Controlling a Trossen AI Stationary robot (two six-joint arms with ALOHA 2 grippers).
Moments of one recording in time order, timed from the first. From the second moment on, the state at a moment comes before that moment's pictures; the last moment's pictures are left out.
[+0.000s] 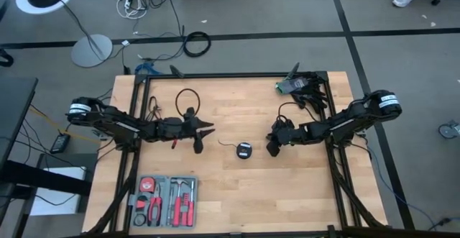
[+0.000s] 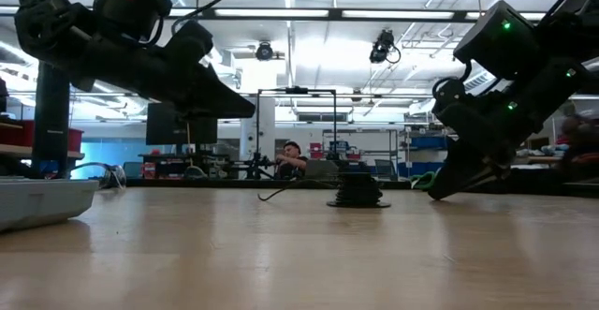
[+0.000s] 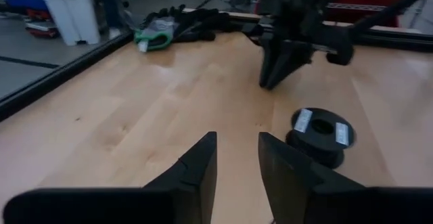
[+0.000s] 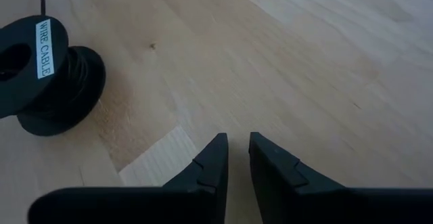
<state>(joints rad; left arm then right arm) 0.01 1.40 0.32 0.84 -0.24 -0.11 0.11 1.41 0.34 0.22 0.37 0.70</state>
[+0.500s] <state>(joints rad) 0.01 1.40 0.32 0.84 -0.18 -0.11 0.11 1.41 0.34 0.23 0.37 0.68</state>
